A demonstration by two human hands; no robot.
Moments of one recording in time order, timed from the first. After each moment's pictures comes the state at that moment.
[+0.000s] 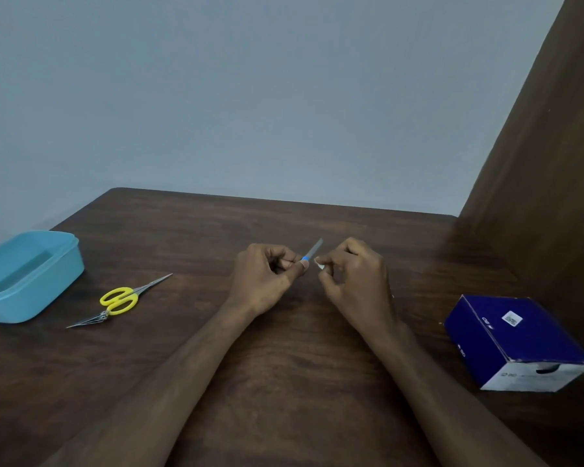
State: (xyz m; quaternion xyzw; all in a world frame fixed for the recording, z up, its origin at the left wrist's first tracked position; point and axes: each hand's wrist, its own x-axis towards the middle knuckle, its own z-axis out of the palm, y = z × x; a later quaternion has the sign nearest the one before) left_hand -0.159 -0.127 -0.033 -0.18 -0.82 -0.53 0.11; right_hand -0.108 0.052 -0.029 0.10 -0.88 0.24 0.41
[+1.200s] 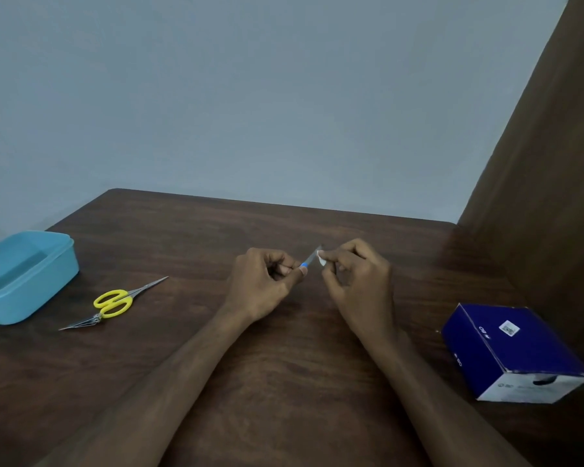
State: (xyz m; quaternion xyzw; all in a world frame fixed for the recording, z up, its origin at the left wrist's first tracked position) left_hand -0.161 -0.126 -0.037 -0.18 -0.83 -0.51 0.13; right_hand -0.104 0.056 -0.026 0.09 -0.85 0.27 0.44
